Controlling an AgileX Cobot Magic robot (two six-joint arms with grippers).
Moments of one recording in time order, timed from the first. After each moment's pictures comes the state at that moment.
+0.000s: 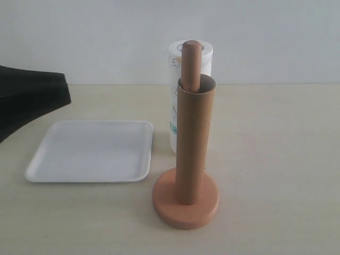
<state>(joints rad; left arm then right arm) -0.05 0.95 -0.52 -1.69 1.09 2.05 0.05 0.01 0.00 0.01 0.33 0.13</state>
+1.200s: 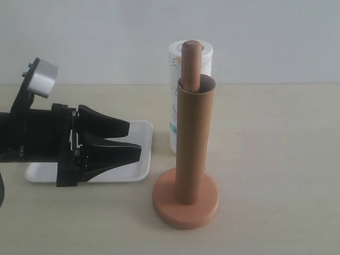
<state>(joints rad) -0.22 1.52 -0.62 -1.74 1.02 2.13 0.05 0.01 0.00 0.01 0.33 0.13</state>
